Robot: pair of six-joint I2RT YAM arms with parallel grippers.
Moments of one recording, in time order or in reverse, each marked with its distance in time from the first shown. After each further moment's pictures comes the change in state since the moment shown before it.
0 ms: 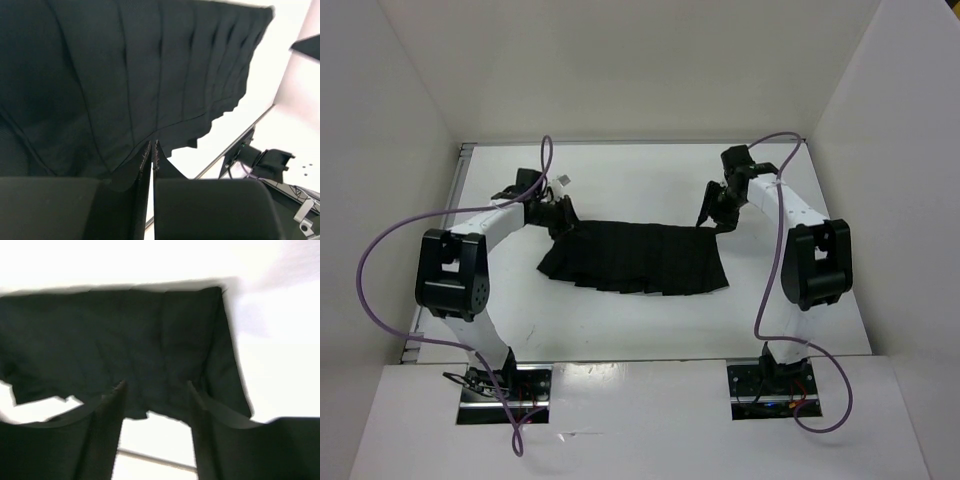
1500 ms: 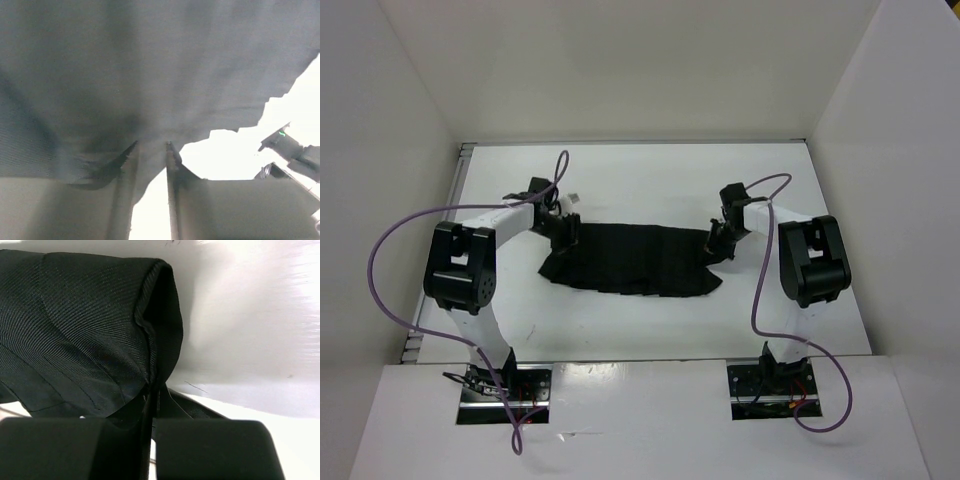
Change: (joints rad) left arm -0.052 0.073 -0.069 -0.139 -0.124 0.075; right arm -0.015 0.038 -0.327 0.216 -0.090 0.043
